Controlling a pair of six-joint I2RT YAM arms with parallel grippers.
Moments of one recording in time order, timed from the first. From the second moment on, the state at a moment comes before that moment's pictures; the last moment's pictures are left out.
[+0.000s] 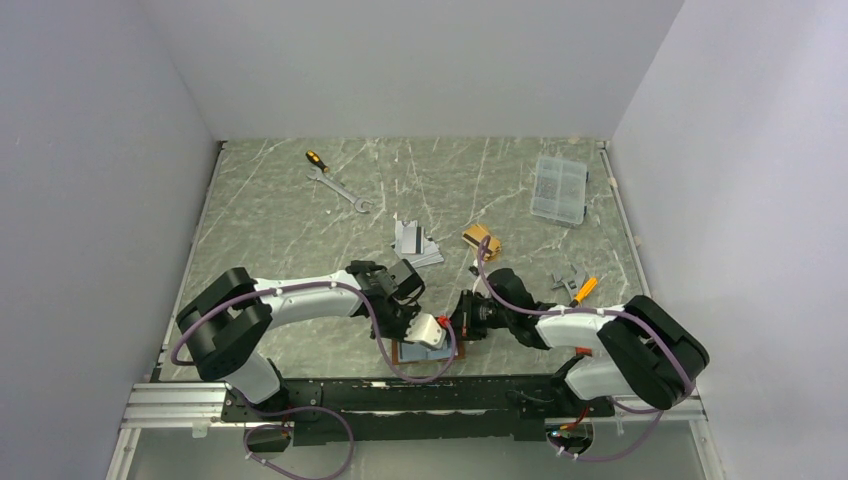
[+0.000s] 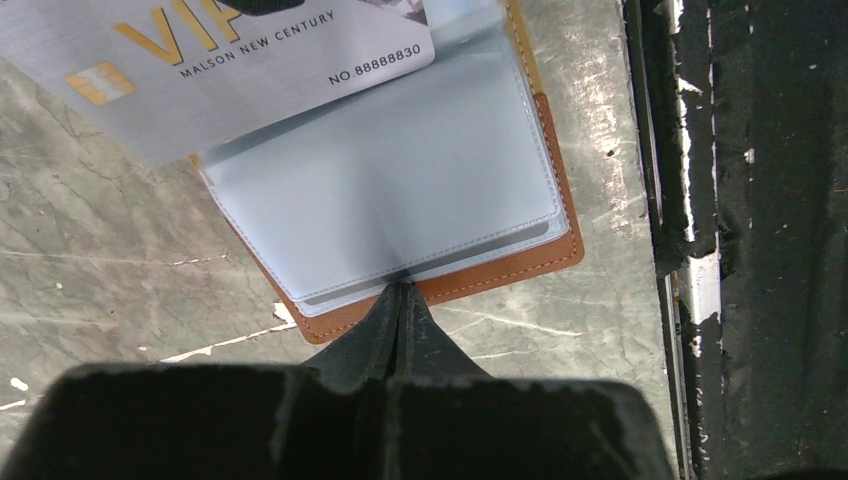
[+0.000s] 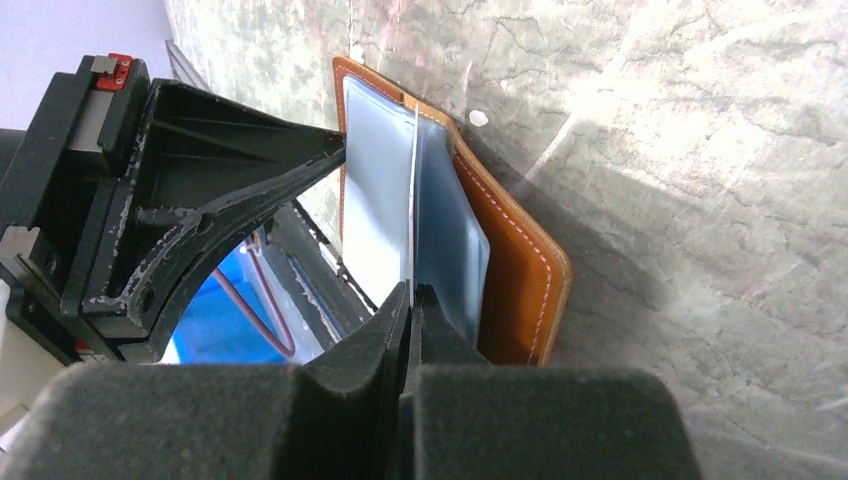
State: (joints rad) left arm -0.97 1.58 0.88 -0.59 0.32 0.88; right arm 0.68 1.32 0.27 0.36 -0.54 0.92
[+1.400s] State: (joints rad) left arm -1.01 1.59 0.89 -0.58 0.24 0.79; right arm 0.72 1.36 0.14 0.69 -0.53 1.09
